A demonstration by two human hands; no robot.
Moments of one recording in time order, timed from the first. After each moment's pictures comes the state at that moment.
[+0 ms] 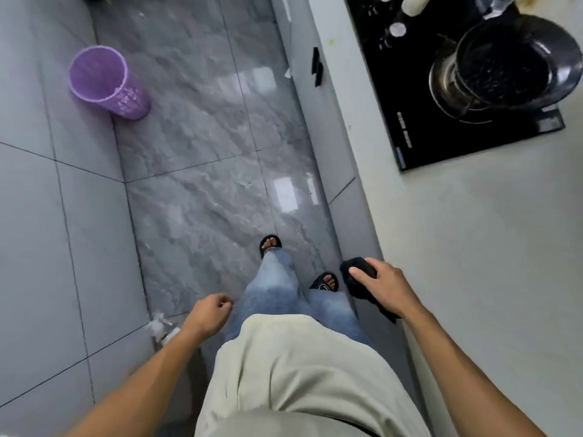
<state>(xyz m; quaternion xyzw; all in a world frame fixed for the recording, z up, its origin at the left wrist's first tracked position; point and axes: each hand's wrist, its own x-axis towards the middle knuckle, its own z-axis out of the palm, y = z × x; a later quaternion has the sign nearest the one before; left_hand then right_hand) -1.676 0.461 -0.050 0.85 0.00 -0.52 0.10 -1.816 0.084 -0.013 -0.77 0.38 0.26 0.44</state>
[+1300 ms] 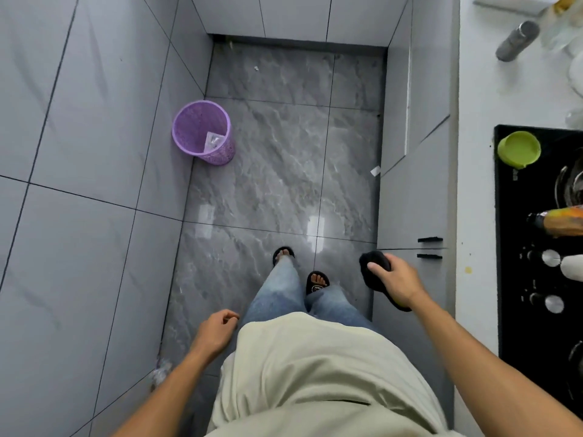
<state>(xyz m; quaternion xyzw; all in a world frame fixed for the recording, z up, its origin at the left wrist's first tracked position) -1.290 0.478 -0.045 0.83 0.22 -0.46 0.24 -1.247 0.049 -0.051 -0.82 0.29 0.30 0.39</state>
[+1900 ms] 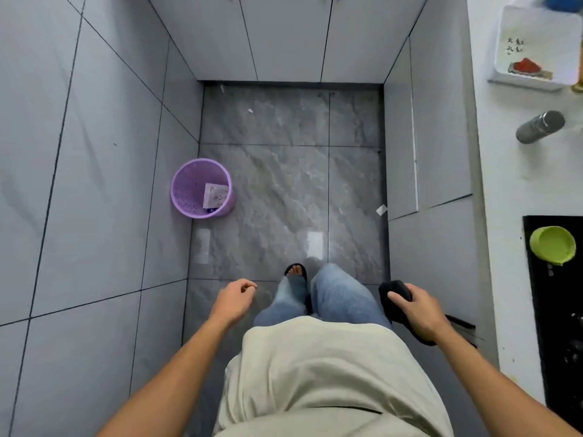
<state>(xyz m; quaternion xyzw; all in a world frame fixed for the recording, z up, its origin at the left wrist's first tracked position) -0.945 0.462 -0.050 0.82 0.20 -0.44 0.30 -1.054 0.055 -0.041 -0.80 0.36 0.31 0.37</state>
